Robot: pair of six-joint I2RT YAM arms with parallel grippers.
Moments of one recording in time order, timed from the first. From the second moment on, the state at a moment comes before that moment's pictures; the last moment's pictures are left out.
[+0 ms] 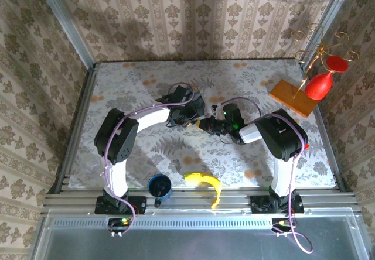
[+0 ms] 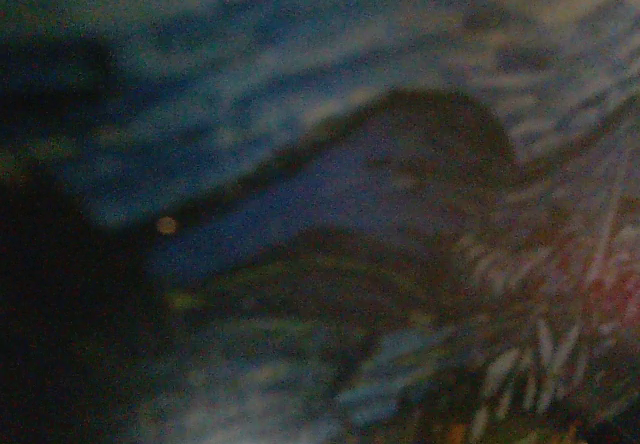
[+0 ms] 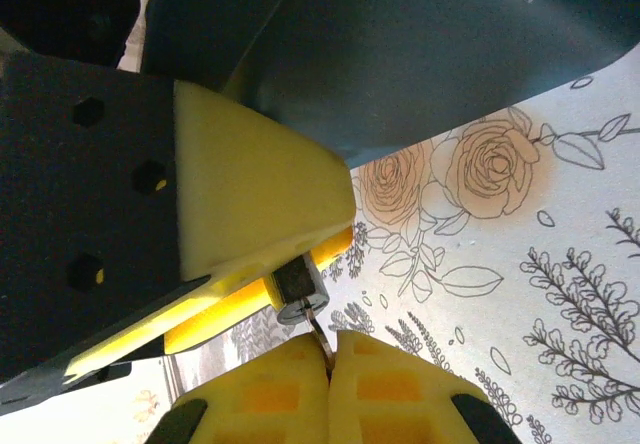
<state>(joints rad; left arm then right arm) -0.67 1.94 1.29 -0.37 0.23 -1.14 0.42 1.93 0.74 0.70 -0.63 0.92</state>
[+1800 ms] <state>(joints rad) -0.69 1.93 1.24 -0.29 0.25 -1.17 0.45 1.45 0.51 0.49 -0.27 0.86</state>
